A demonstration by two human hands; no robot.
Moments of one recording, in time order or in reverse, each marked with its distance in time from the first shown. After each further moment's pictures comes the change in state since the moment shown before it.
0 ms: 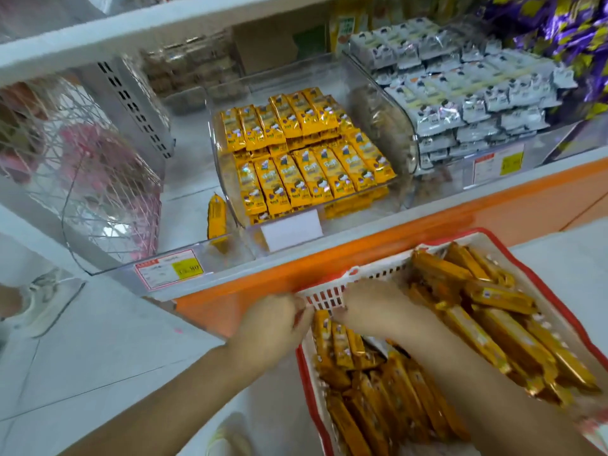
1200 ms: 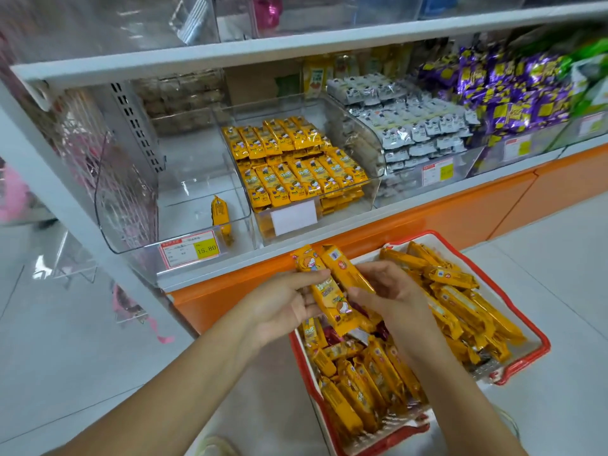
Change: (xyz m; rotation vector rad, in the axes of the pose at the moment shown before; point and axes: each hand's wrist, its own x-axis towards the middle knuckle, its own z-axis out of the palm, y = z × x) left_hand -0.040 0.033 -0.041 -1.802 -0.322 -0.276; right_hand -0.112 -0.034 0.037 1.429 0.708 -0.054
